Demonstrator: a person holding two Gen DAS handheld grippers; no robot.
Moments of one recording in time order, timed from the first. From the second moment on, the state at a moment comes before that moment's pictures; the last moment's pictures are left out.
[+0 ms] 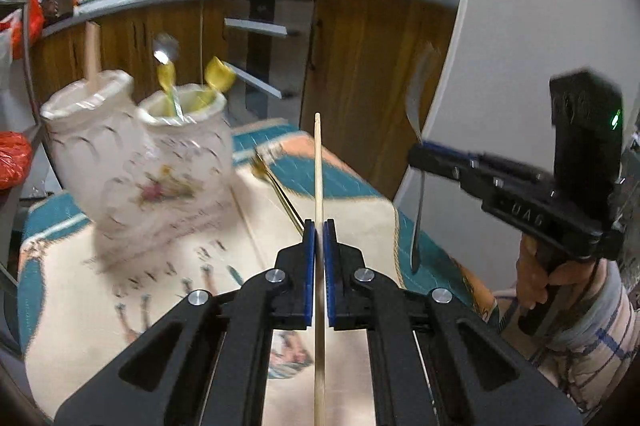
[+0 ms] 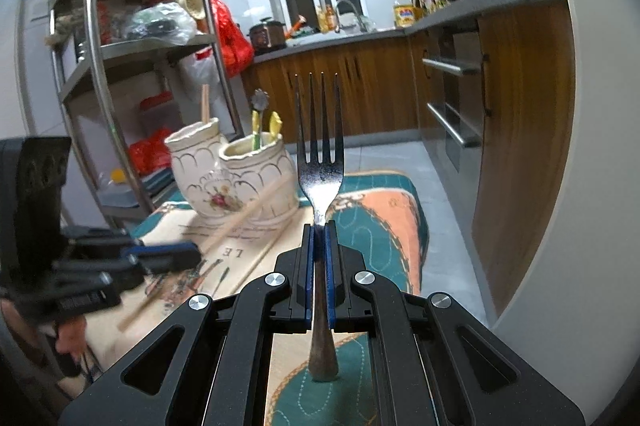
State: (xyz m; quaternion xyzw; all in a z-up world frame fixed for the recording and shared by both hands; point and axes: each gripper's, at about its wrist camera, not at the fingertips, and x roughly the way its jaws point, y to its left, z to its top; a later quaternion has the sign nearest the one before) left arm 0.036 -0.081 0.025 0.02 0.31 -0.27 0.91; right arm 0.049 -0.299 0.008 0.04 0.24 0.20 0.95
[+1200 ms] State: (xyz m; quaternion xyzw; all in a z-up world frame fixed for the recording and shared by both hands) left arm 0.166 0.045 0.100 -0.13 0.06 -0.16 0.98; right arm 0.155 -0.203 0.088 0.08 0.10 0.24 0.96
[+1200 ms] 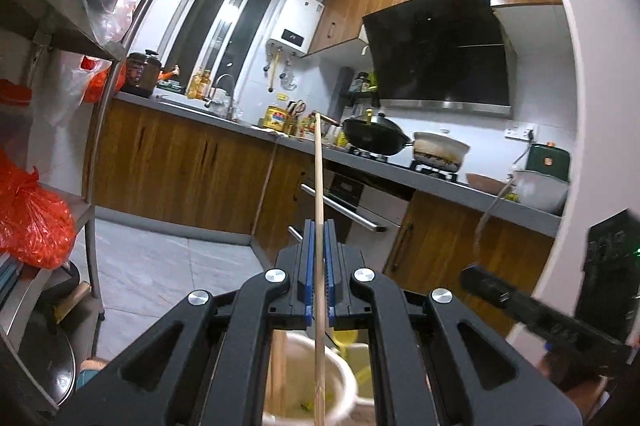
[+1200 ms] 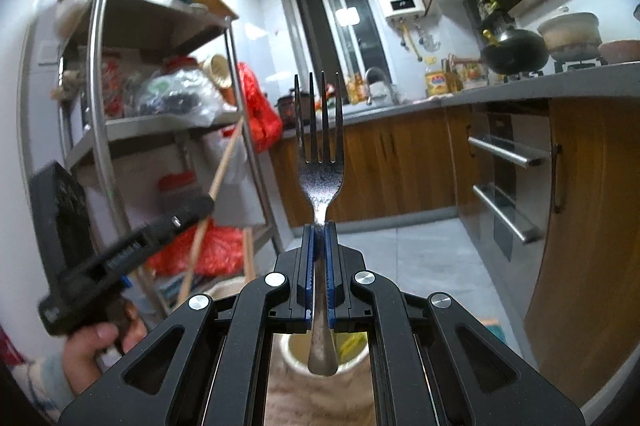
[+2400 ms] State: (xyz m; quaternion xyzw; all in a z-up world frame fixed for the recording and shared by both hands) left arm 0.130 0.059 0.051 -0.08 0.09 -0.10 0.99; right arm 0.198 -0.164 0.020 0.01 0.23 0.23 0.94
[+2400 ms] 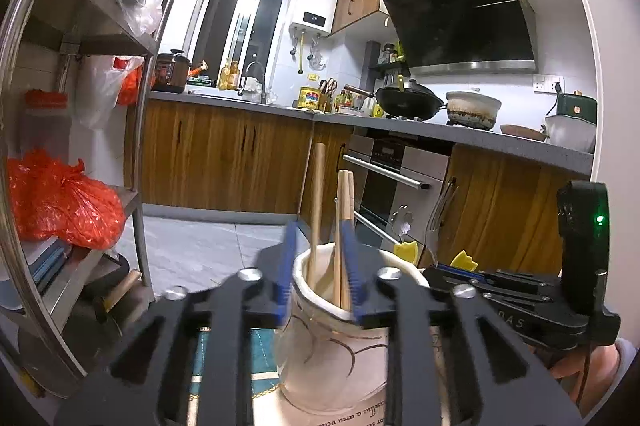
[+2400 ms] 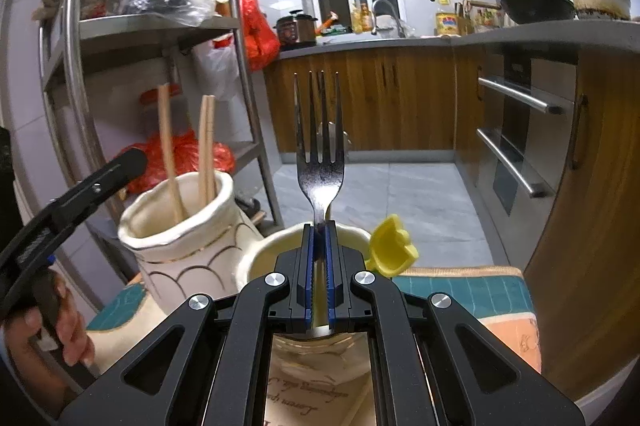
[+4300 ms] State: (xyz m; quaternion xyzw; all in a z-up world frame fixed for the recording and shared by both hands) left arm 0.046 0.035 0.060 -0.02 0.17 -0.10 0.98; right arm 0.142 -0.245 0.021 -0.03 0.30 0.12 0.95
